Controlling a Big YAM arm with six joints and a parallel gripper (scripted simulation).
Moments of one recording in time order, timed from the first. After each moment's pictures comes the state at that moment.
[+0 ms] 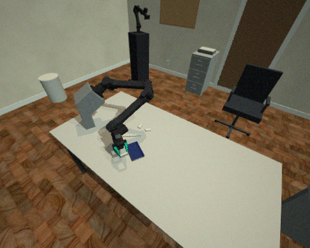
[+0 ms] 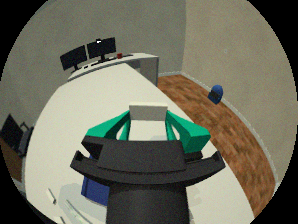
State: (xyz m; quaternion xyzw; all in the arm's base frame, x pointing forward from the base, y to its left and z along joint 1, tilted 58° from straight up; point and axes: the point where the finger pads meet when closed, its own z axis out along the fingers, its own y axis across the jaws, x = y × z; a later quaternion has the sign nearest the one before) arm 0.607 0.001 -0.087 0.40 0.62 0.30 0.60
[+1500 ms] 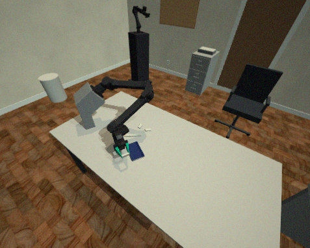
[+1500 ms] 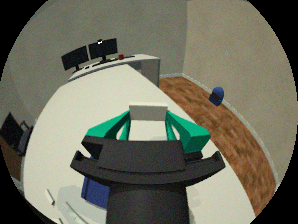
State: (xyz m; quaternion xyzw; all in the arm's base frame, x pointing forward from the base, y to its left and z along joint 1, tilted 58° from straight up) arm 0.613 0.007 -0.082 0.40 0.62 0.30 0.61
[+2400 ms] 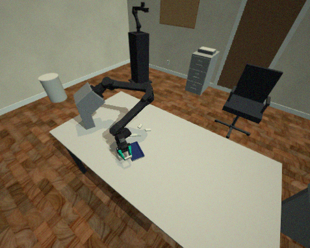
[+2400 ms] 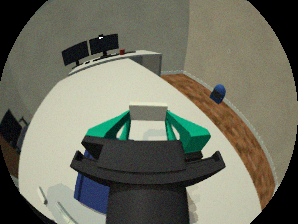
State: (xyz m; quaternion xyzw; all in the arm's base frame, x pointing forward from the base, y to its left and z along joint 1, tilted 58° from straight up) arm 0.623 0.051 -0.092 0.39 0.62 0.30 0.61
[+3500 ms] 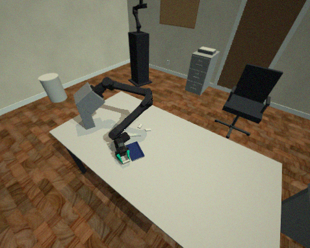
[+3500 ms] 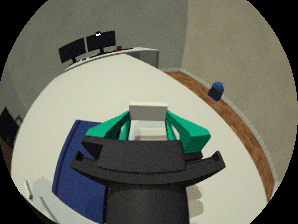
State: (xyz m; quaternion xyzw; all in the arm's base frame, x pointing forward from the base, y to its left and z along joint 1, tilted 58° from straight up) arm 0.627 0.080 -0.131 0.39 0.63 0.29 0.60
